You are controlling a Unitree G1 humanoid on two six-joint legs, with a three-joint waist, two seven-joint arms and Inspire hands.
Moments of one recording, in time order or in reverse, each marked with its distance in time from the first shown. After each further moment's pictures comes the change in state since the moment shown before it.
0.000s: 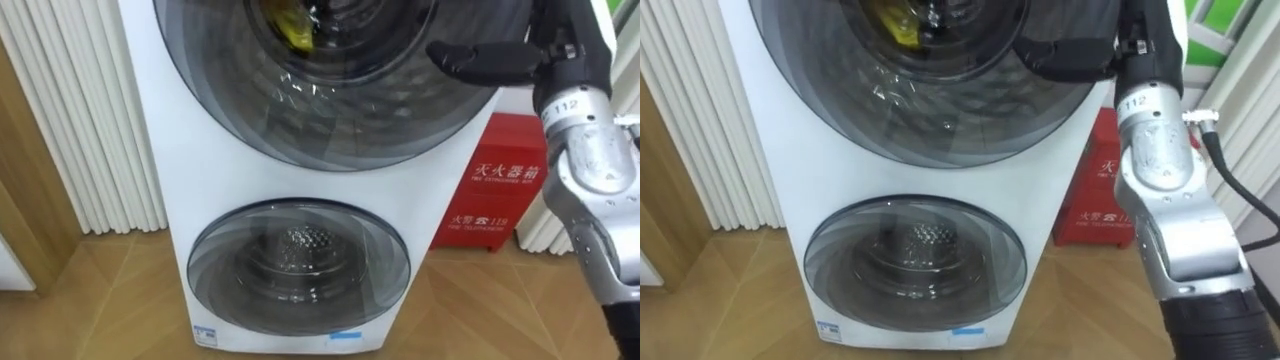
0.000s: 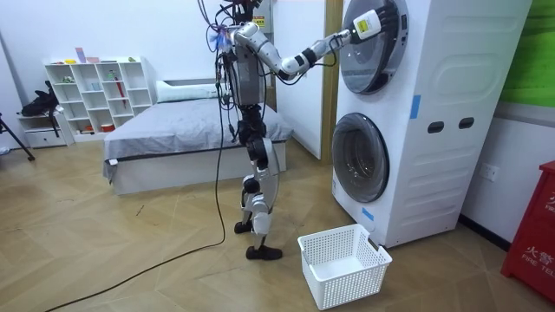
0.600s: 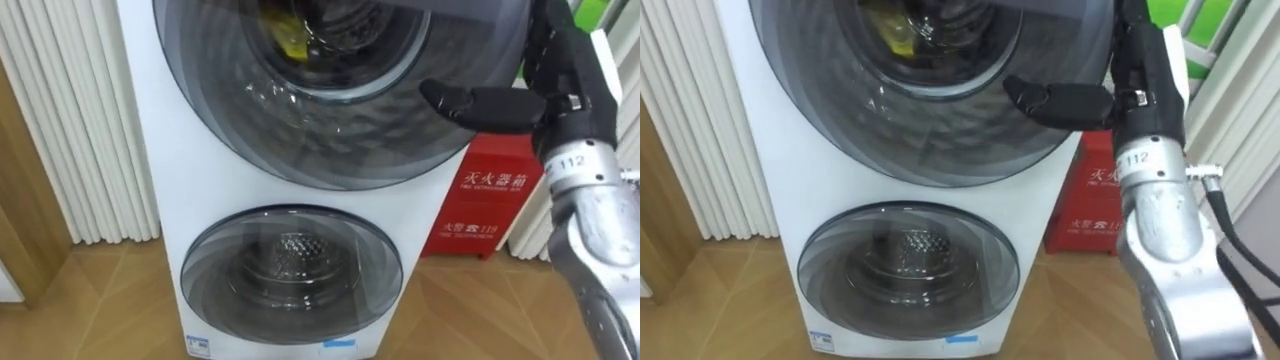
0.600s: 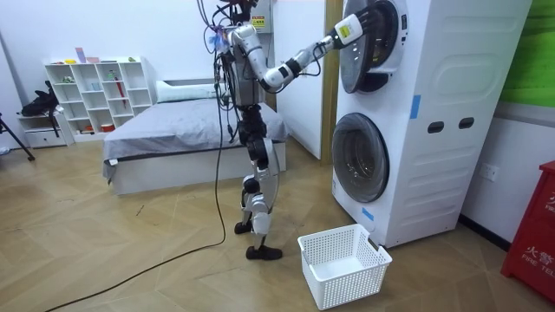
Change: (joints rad) left arm 0.037 0.004 -0.040 0.017 -0.043 -0.041 0.002; right arm 0.317 0.049 -0.011 -0.376 -0.012 -0.062 0.041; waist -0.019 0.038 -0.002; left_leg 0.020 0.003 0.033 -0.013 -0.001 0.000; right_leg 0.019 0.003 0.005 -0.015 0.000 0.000
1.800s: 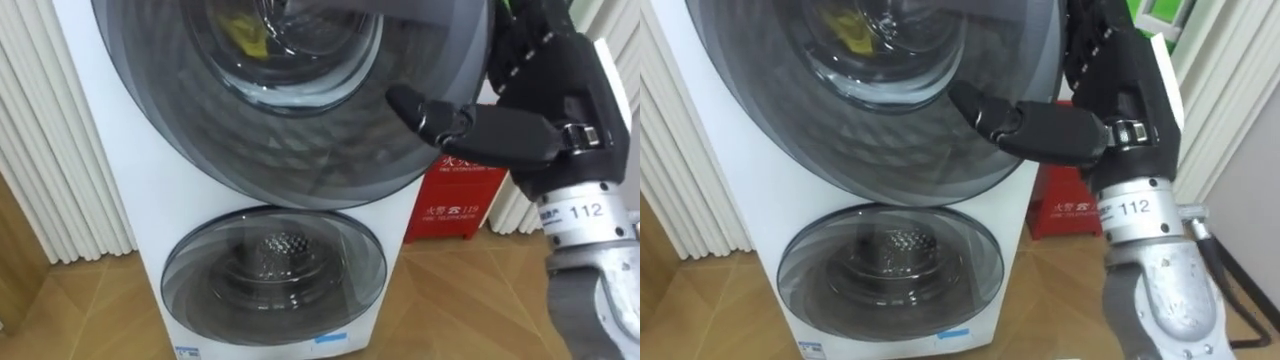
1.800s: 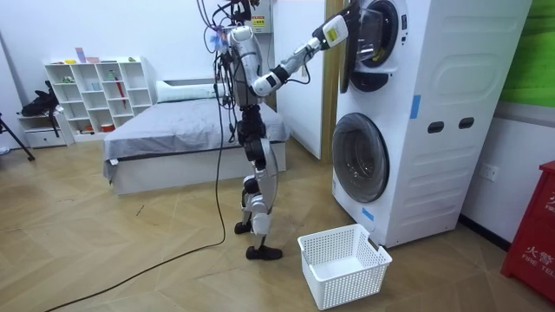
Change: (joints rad) left arm -0.026 0.015 -0.073 0.069 0.001 -0.102 0.043; right arm 0.103 0.158 0.016 -0.168 0.258 -0.080 0.105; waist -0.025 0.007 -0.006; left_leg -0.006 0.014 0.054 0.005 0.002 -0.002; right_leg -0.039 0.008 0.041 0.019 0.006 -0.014
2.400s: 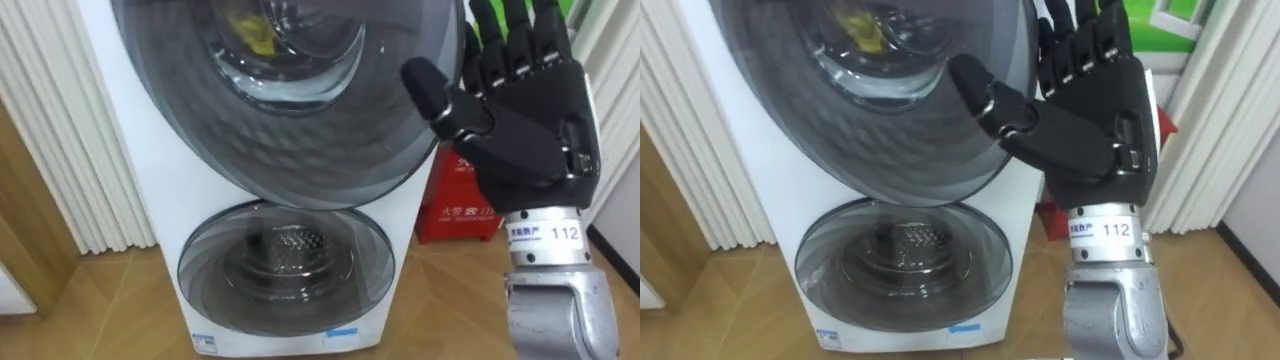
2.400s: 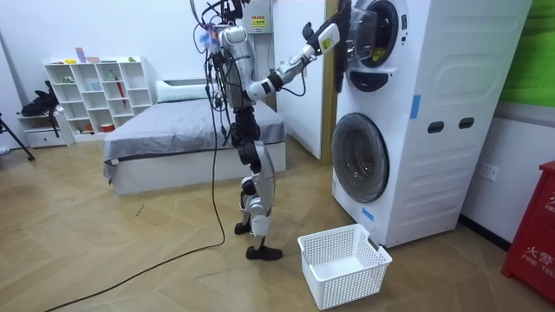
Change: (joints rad) left arm -0.018 -0.019 -0.042 -0.011 0.000 0.057 0.035; right arm 0.035 0.113 0.098 0.125 0.208 -0.249 0.070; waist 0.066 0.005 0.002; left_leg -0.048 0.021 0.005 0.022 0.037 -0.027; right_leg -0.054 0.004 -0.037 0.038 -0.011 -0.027
